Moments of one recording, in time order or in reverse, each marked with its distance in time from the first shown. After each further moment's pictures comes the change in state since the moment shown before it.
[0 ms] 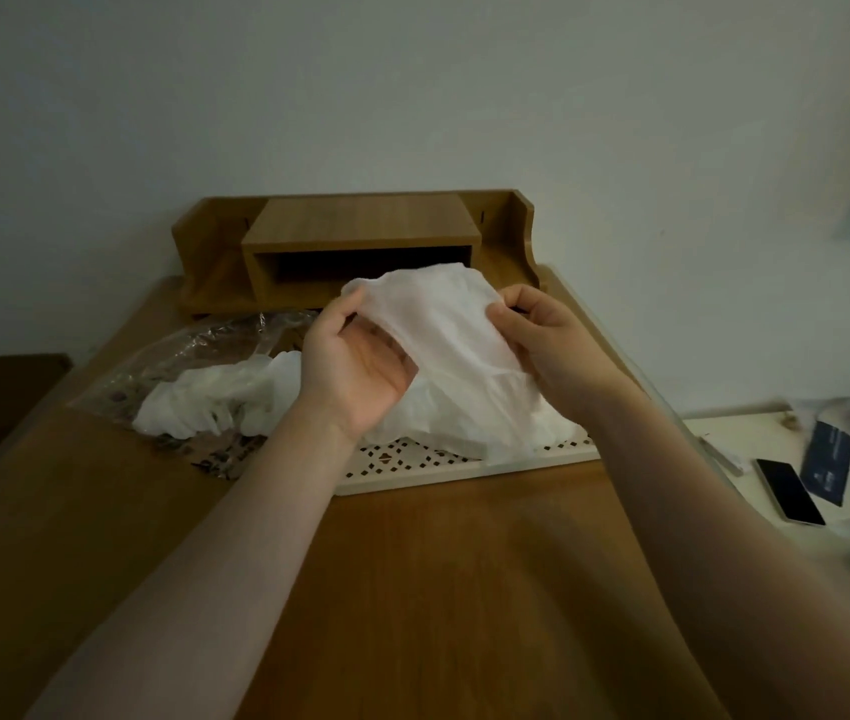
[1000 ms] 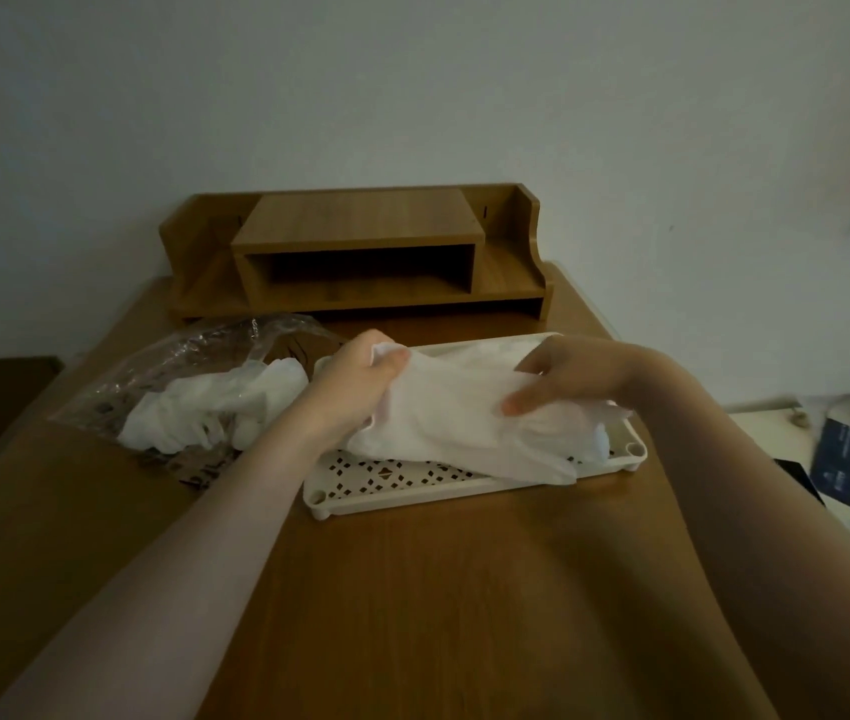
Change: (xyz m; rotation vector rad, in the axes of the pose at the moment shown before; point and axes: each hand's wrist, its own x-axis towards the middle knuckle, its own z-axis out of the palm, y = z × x) left_hand 0.024 0.002 -0.032 1.452 0.177 -0.055; right_hand 0.027 -0.006 -0.039 -0.941 -0.440 0.335
